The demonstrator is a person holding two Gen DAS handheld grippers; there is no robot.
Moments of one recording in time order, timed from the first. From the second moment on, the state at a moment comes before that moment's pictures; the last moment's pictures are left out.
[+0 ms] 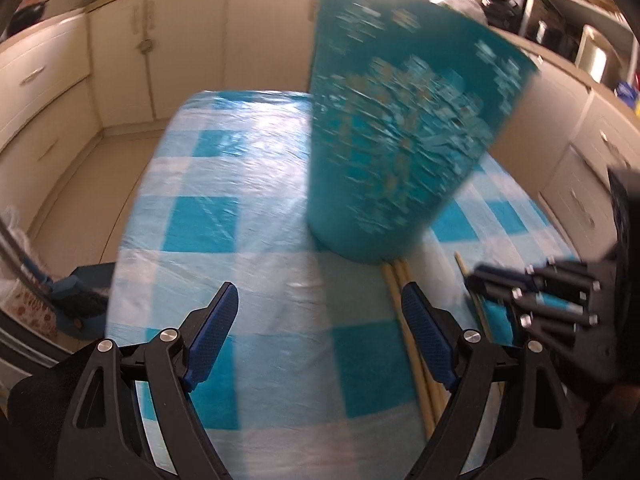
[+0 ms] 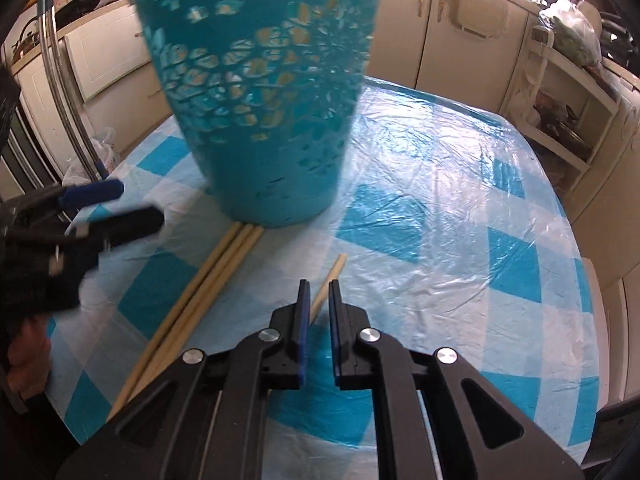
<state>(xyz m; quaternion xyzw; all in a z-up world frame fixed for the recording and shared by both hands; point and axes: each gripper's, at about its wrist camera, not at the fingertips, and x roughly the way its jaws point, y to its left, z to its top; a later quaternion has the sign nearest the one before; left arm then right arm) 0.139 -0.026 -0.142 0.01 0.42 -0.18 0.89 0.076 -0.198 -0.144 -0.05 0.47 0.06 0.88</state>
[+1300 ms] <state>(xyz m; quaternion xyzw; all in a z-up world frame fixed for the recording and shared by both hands) 0.149 -0.069 -0.148 0.08 0.49 -0.15 0.85 0.069 -0.209 -0.149 0.00 0.46 0.09 0.88</state>
